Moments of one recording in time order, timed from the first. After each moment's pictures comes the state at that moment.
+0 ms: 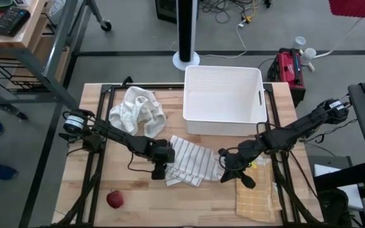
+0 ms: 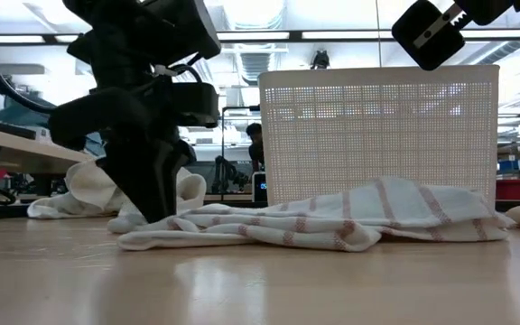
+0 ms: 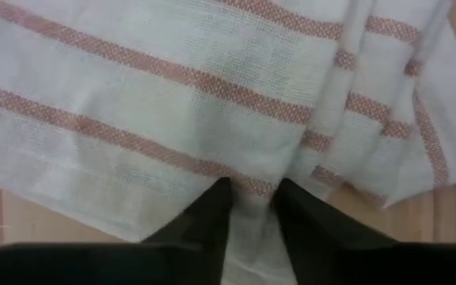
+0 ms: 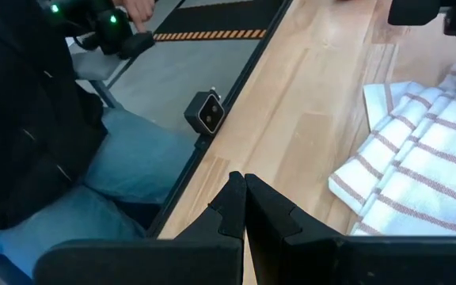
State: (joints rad) left arm -0.22 1.77 0.96 -0.39 -0.01 -0.22; right arm 0.38 1.17 0.70 -0.02 -0.33 0.26
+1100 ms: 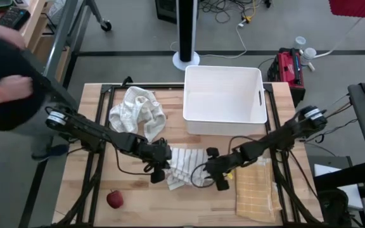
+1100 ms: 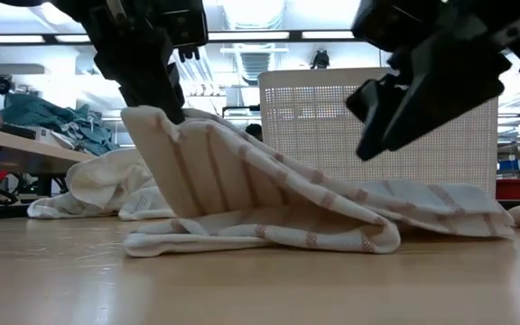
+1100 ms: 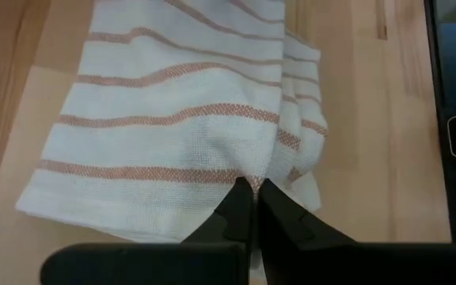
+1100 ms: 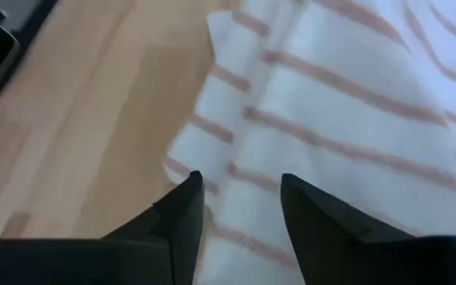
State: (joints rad) left arm -0.29 1.52 0.96 -0.34 0.01 -0.46; right arm 0.38 1.60 0.84 -0.01 0.03 0.16
